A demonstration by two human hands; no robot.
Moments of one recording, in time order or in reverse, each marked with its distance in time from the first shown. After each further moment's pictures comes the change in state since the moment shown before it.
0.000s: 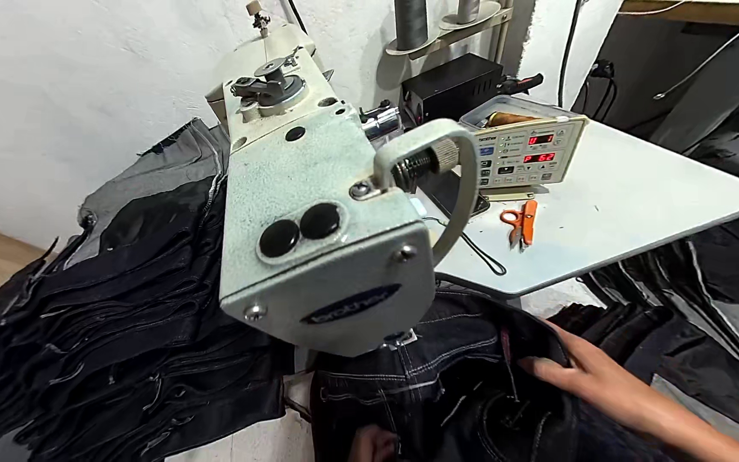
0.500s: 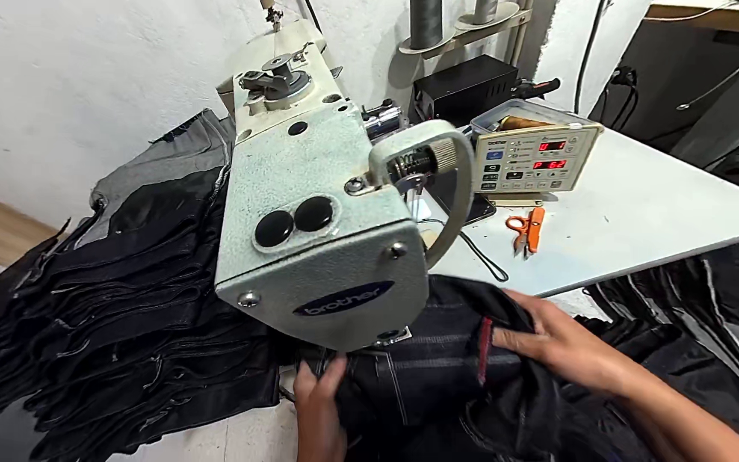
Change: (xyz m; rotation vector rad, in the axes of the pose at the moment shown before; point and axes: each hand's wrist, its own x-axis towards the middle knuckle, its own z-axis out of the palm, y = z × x) left_hand 0.078 0.064 -0.008 -0.483 0.608 -0.198; right_hand 0.038 -0.041 -0.008 0.150 -0.087 -0.196
